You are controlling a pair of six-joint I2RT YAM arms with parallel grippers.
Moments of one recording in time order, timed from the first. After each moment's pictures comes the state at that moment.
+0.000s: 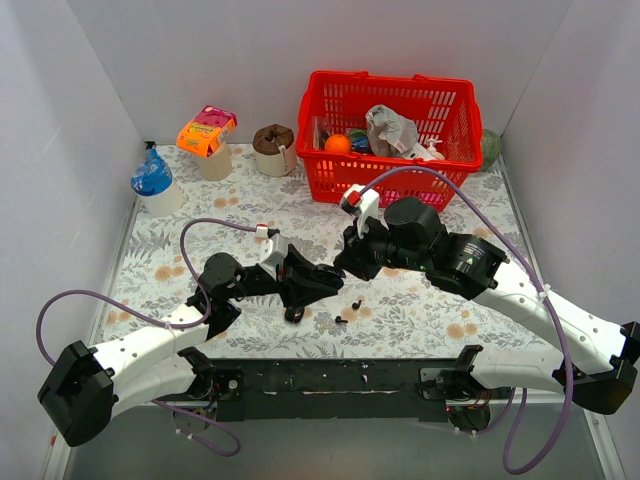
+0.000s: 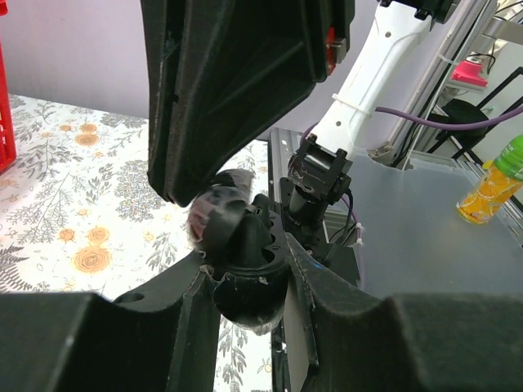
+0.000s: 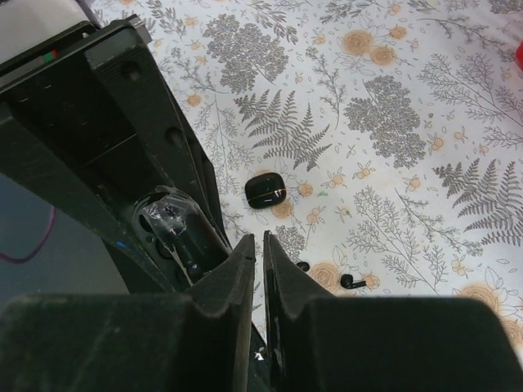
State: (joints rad) left arm -0.76 0.97 0.45 0.78 0.76 -0.37; right arm 1.01 1.11 1.26 -0.63 -0.11 0.20
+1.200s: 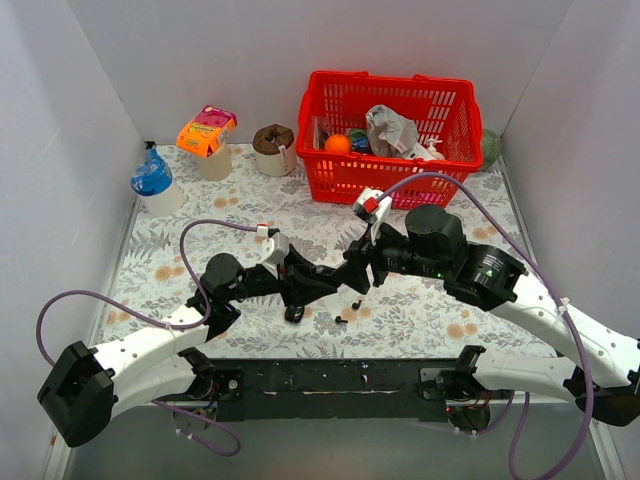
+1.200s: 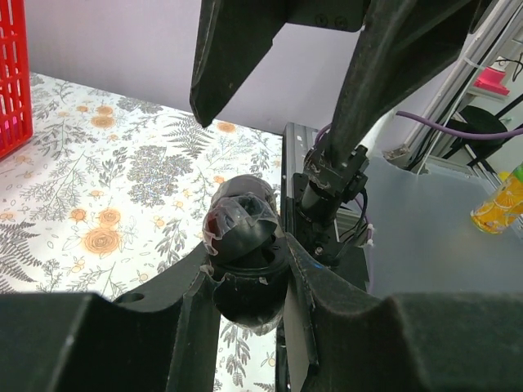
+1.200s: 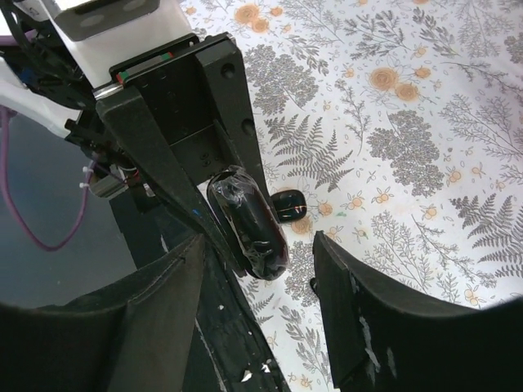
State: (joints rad) left arm -0.76 0.97 0.43 0.74 0.70 -0.37; right arm 1.01 1.01 1.20 -0.56 -0.19 0.18
